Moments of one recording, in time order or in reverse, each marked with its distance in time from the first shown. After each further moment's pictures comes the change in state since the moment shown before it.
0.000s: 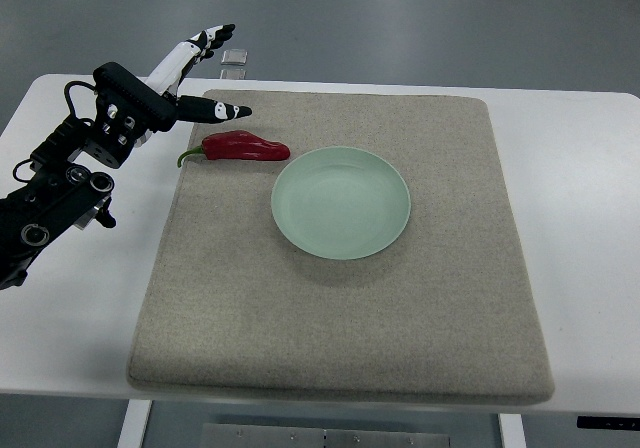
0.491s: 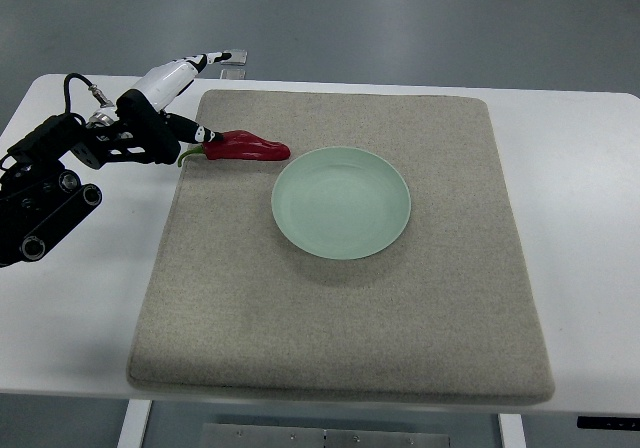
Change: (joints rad) left arm -0.015 0.041 0.001 0.056 0.413 -0.007 0.006; right arm 0.000 0.000 0.000 0.000 0.000 0.000 0.000
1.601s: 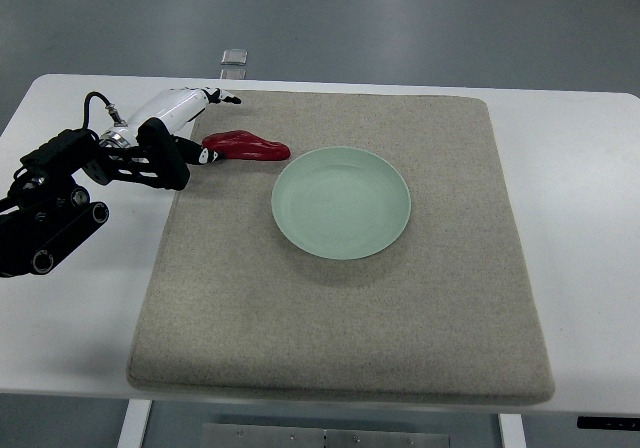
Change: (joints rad) left arm -0.002 -0.020 0.077 0.041 0.058 0.009 0.005; right arm 0.000 0.000 0.000 0.000 0.000 0.000 0.000
